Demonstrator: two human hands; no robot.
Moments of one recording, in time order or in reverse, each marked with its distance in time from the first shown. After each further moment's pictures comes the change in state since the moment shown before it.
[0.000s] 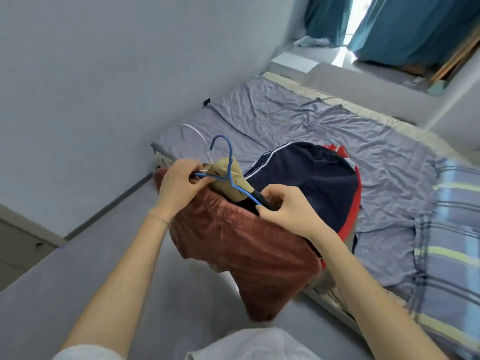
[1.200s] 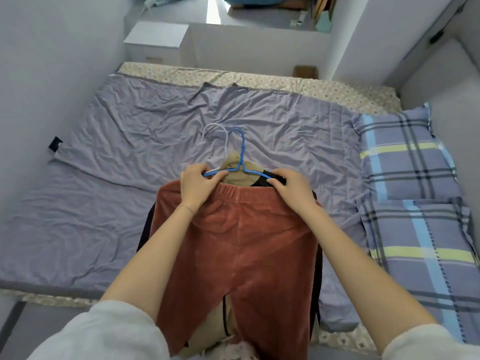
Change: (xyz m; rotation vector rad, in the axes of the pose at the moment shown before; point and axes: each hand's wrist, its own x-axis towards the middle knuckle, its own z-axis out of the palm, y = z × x) left_hand 0.439 0.166 0.497 -0.176 -0.332 0.029; right_hand 0.245 0.436 -0.328 -0.255 0.488 0.608
